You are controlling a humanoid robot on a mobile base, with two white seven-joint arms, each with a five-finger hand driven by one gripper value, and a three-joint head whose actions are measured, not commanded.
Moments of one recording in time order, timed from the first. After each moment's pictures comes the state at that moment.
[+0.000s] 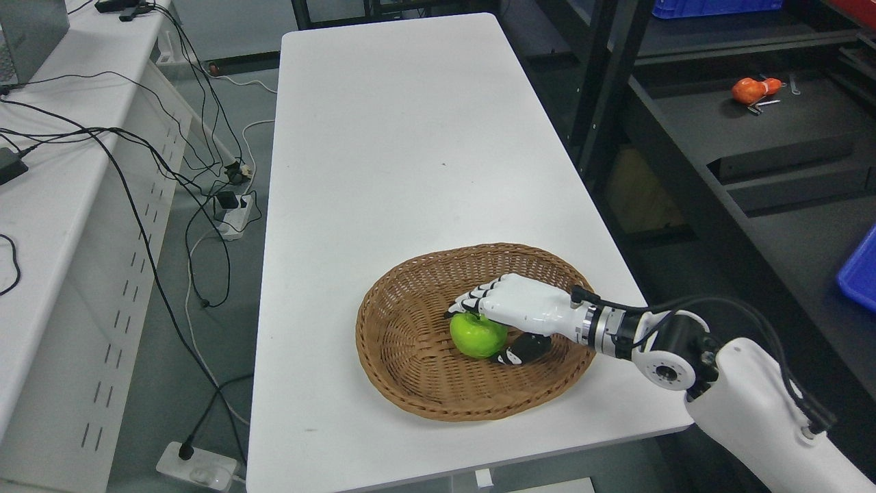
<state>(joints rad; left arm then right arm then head) 0.04 0.00 -0.06 -0.05 0.05 -0.02 -0.14 -0.36 -0.52 0.48 -1.63 0.70 -0.39 0.42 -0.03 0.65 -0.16</state>
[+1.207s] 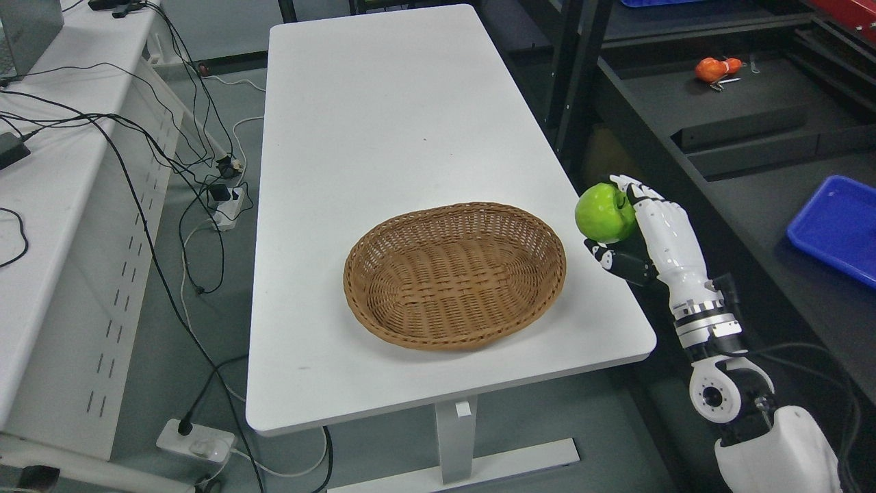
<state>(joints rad) 0.04 0.00 -0.06 -0.05 0.05 -0.02 -0.14 -0.06 -0.29 0.00 -1.68 0.71 -0.12 -0.14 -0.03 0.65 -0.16</state>
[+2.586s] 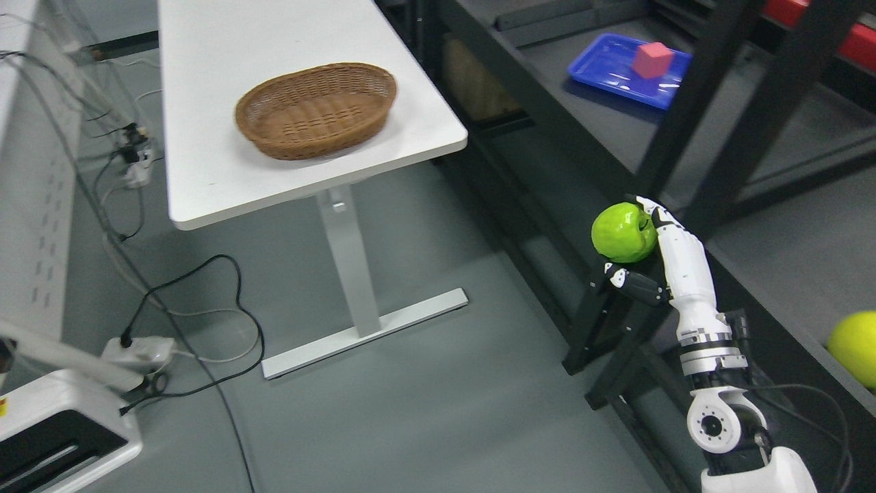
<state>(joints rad) 0.04 0.00 -0.06 -0.05 0.05 -0.02 -0.14 0.00 -0.13 -0.13 -1.71 0.69 -0.15 -0.13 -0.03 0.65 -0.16</state>
